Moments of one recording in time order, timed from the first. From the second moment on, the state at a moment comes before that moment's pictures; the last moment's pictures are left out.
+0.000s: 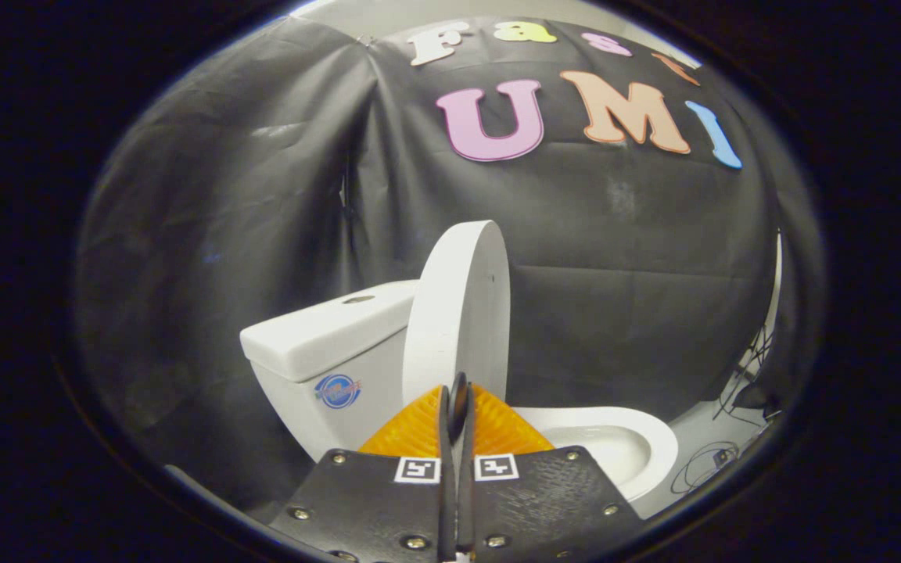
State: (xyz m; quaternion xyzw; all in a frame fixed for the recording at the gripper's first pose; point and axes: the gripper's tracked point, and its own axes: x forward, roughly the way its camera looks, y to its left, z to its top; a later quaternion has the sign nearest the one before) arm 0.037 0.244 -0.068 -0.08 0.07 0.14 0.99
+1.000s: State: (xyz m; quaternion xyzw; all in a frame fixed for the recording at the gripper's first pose) arm 0.016 0.248 -0.065 -0.05 0.09 0.19 0.98
